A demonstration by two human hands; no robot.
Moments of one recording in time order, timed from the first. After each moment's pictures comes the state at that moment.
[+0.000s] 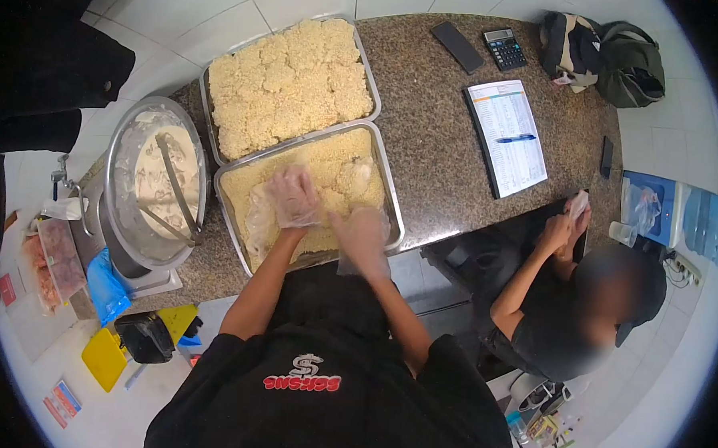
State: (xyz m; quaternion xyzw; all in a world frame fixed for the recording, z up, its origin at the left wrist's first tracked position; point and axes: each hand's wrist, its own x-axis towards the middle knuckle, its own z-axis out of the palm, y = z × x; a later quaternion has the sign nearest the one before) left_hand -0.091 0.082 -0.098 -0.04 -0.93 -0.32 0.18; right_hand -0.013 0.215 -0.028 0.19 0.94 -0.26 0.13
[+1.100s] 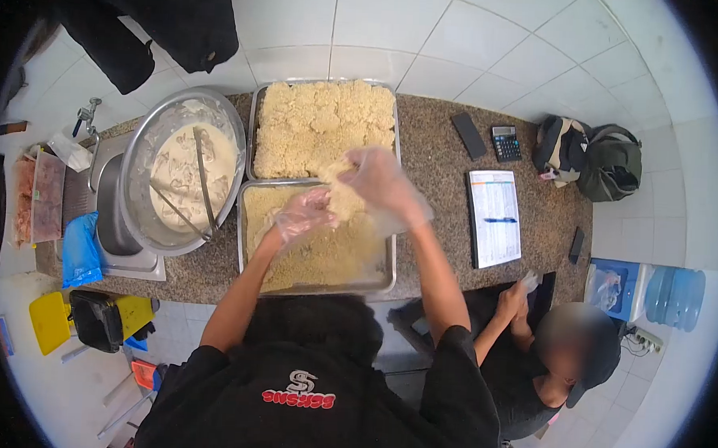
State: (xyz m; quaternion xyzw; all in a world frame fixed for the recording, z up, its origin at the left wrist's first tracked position) left_hand -0.137 0.030 -0.035 -0.03 -0.62 -0.72 -0.32; right_hand -0.189 0.239 0.138 -0.10 0.92 -0.35 0.16
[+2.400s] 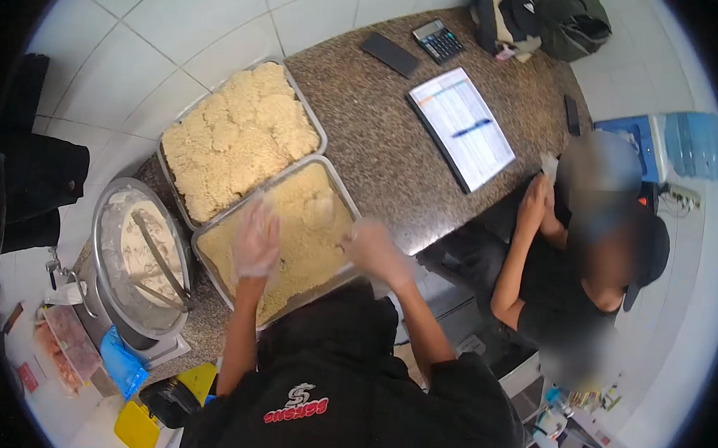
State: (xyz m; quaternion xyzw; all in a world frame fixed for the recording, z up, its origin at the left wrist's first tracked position) left_hand -0.121 0.064 -0.035 -0.16 -0.91 -0.38 -0.05; right_hand -0.018 0.305 -0.003 0.10 0.91 -0.35 0.18
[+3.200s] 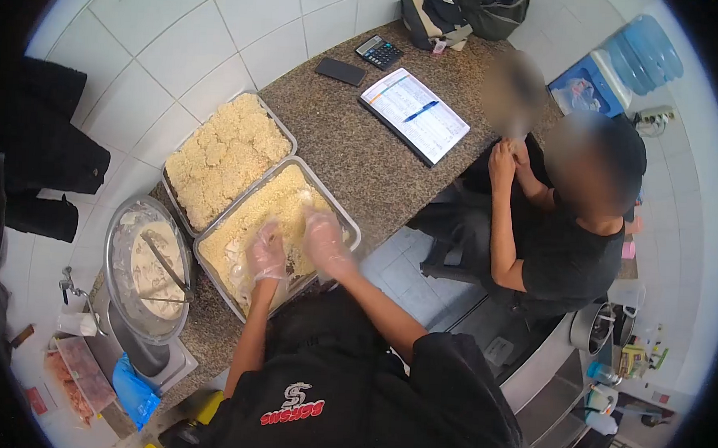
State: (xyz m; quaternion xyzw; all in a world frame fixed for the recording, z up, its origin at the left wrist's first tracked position) left_hand -0.047 0.063 -0.068 -0.13 -0.86 -0.49 -0.06; right_hand 0.012 0.218 -0.035 0.17 0.94 -0.26 -0.10
